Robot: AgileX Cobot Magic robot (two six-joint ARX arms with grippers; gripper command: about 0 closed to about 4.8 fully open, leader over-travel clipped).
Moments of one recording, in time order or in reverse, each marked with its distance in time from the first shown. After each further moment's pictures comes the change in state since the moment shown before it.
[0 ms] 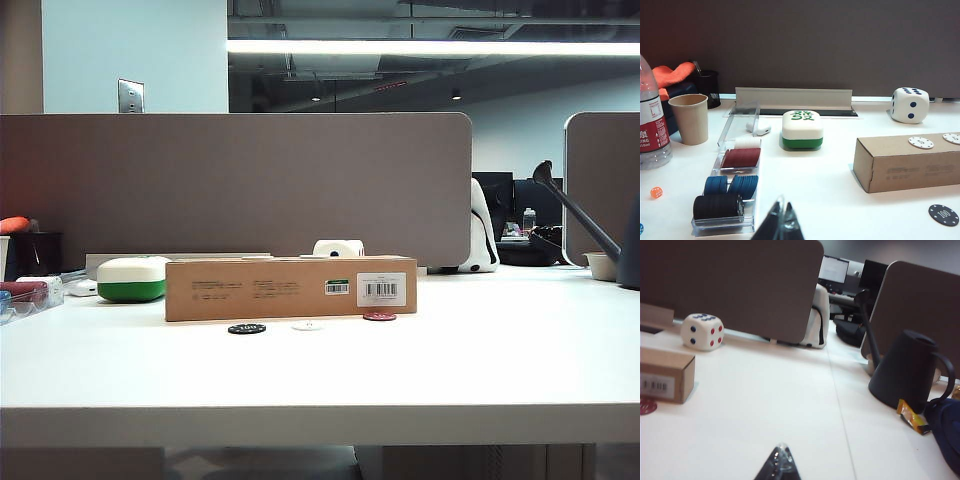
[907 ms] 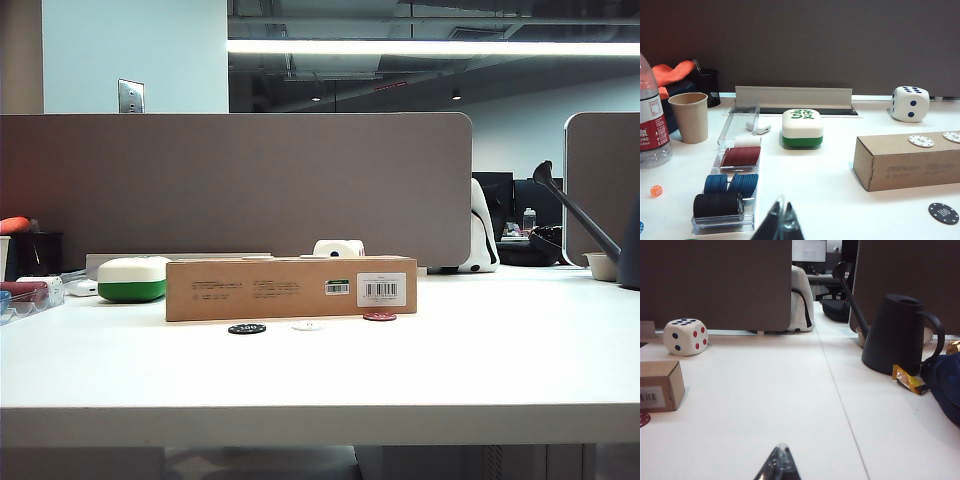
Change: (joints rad) left arm 0.000 0.000 0.000 -0.005 0.000 0.000; right arm -0.023 -0.010 0.000 -0.056 0.063 0.174
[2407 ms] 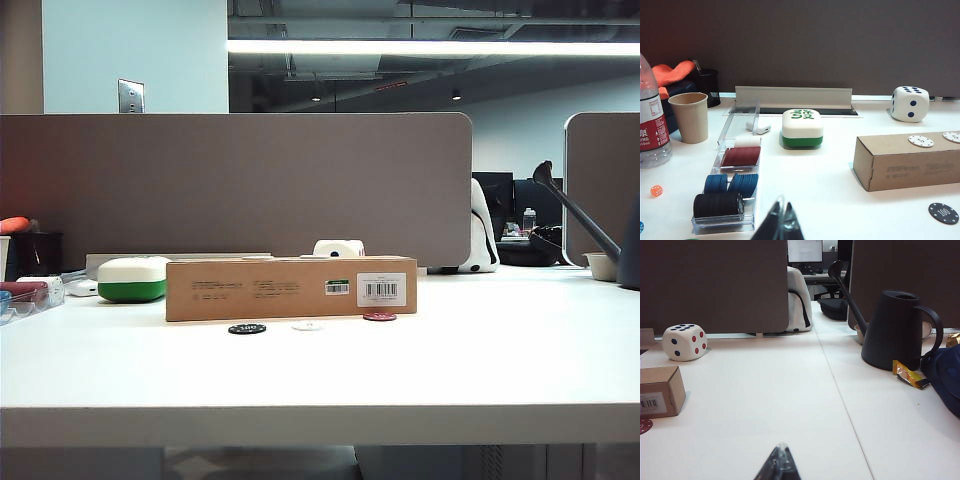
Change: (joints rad) left arm 0.000 0.000 0.000 0.000 0.000 0.000; right arm 0.000 0.000 0.000 0.002 0.013 0.043
